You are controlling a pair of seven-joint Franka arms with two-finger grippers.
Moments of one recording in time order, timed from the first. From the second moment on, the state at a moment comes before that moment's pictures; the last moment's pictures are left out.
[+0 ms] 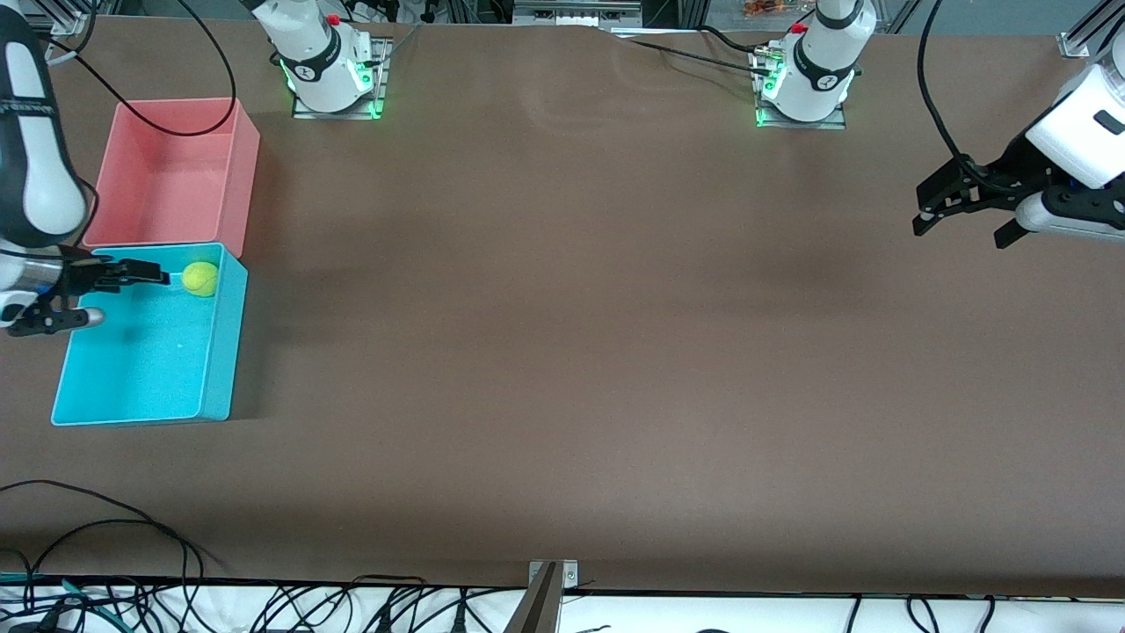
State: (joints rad) left arm -0.16 0.05 0.05 -1.47 -0.07 1.61 0.01; right arm -0.52 0.37 0.19 -1.83 -0.07 1.95 -0.44
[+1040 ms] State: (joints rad) left arm -0.11 0.08 0.01 -1.46 -0.06 1.56 0.01; right arm -0.40 0.23 0.26 -1.43 -0.05 1.52 -0.07
